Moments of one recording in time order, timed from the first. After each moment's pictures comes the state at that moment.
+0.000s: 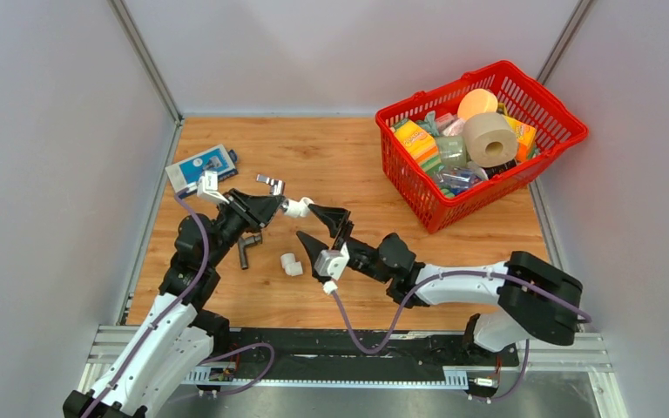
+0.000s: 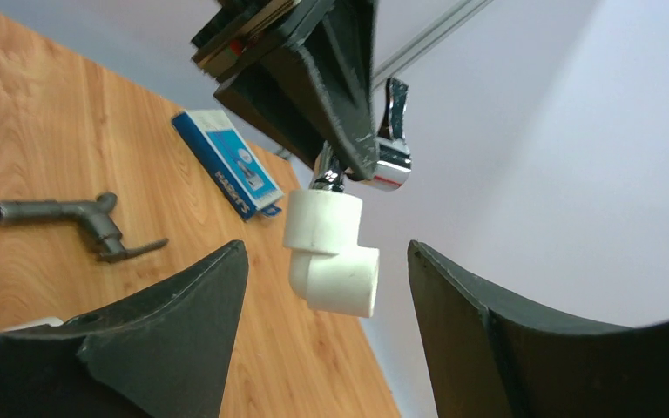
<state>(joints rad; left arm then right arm) -0.36 0.62 0.50 0.13 0.18 -0.89 1.11 1.42 0.60 1.07 -0.06 -0.85</state>
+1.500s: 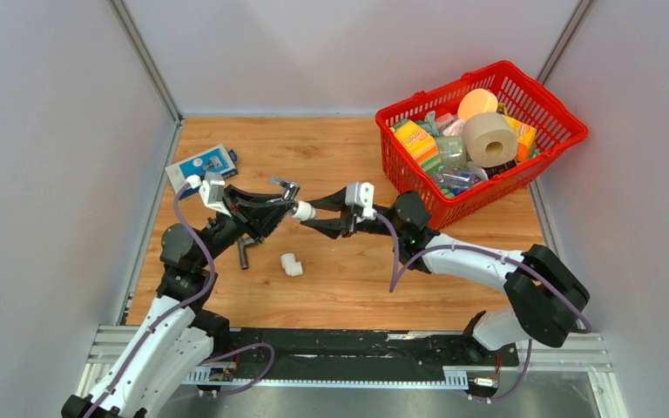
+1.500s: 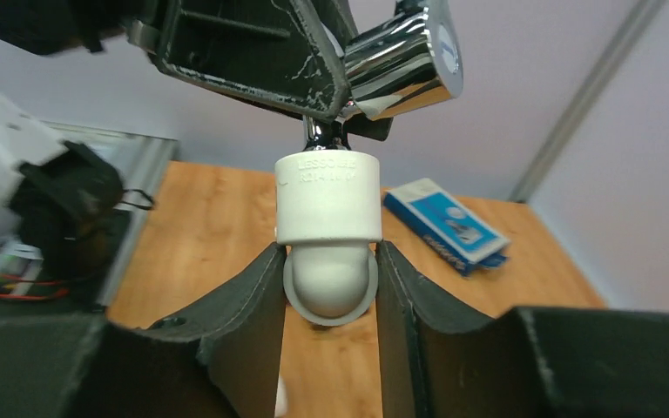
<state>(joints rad) -0.36 0.60 0.50 0.41 0.50 -0.63 0.86 1.44 0.73 1.01 -0.56 -0.15</state>
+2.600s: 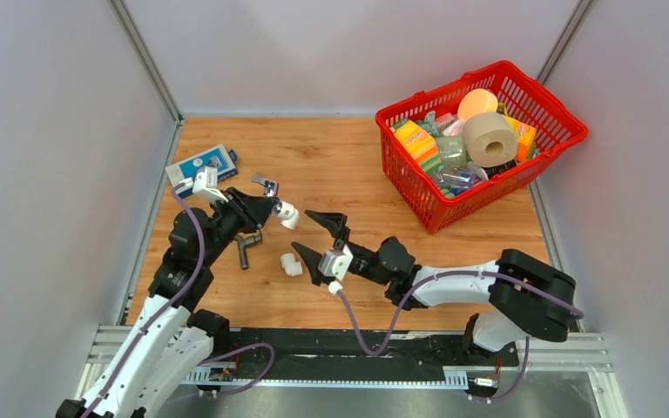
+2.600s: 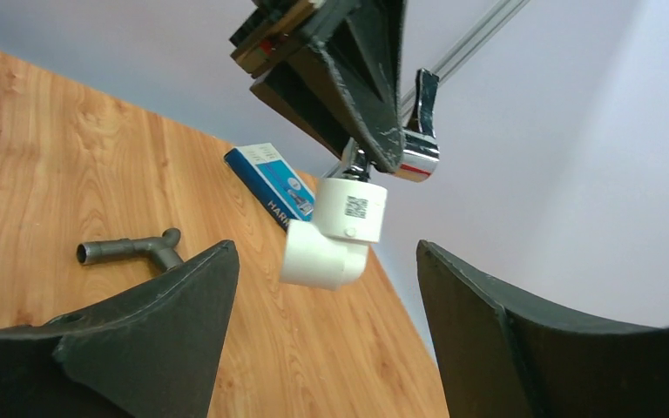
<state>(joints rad) -0.36 0.60 0.62 -0.10 0.12 -0.73 1.12 1.46 0.57 1.15 -0.11 -0.70</state>
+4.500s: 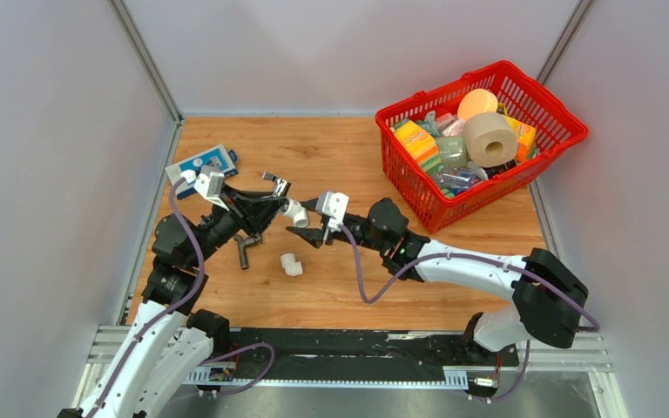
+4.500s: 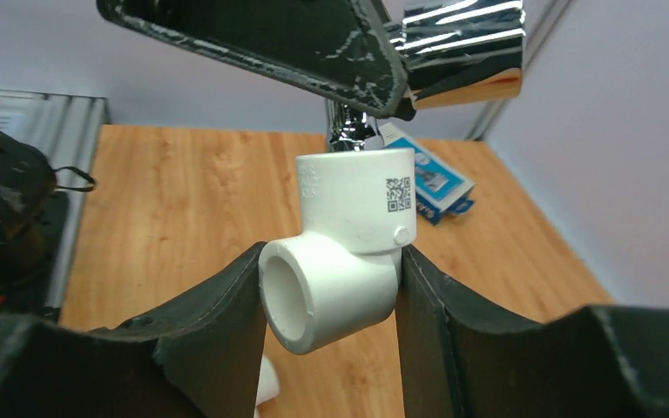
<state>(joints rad) -0.36 0.57 0.65 0.06 0.42 -0.50 1.03 1.42 0.81 0.76 -0.26 -0.27</state>
